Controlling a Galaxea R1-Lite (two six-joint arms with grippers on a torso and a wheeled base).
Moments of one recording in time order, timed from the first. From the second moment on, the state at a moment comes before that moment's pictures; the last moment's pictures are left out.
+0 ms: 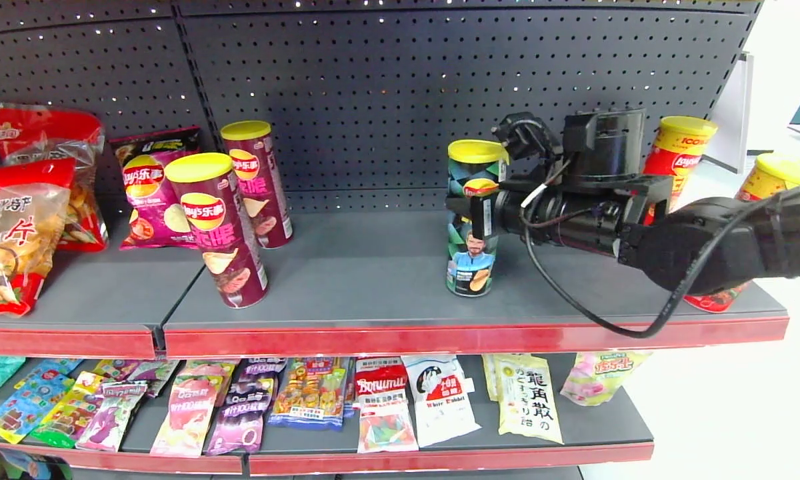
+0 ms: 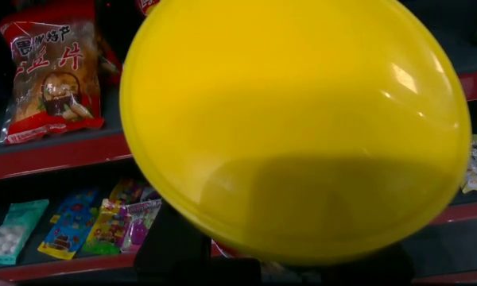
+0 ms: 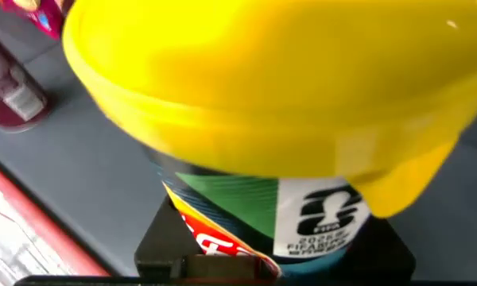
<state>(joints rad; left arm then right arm) 0.07 0.27 -0.45 0.22 -0.12 0.16 0.54 1.89 -1.26 -0.40 0.05 -0.04</state>
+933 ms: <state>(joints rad) 0.07 0.27 -0.45 0.22 -0.12 0.16 0.63 1.81 -1.08 -0.53 -0.07 -0.02</state>
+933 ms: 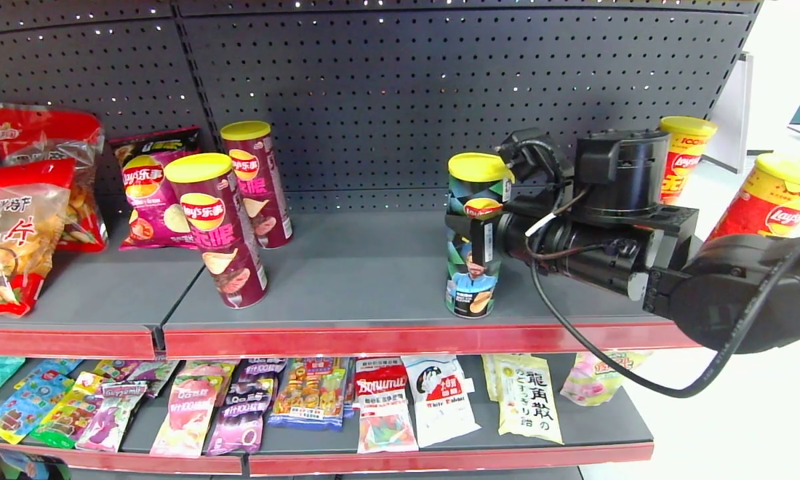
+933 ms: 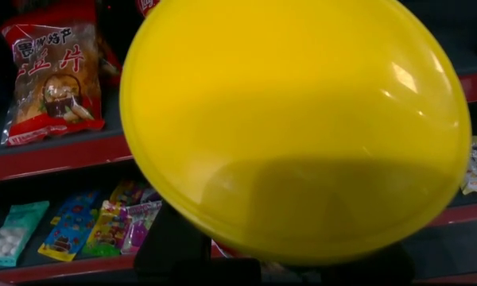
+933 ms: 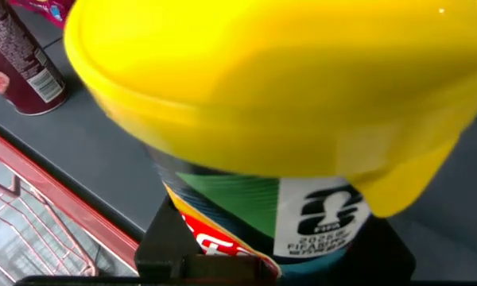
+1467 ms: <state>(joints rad) 0.07 0.26 -0.45 0.22 -0.12 0.16 0.64 1.81 -1.03 -0.61 -0.08 0.00</state>
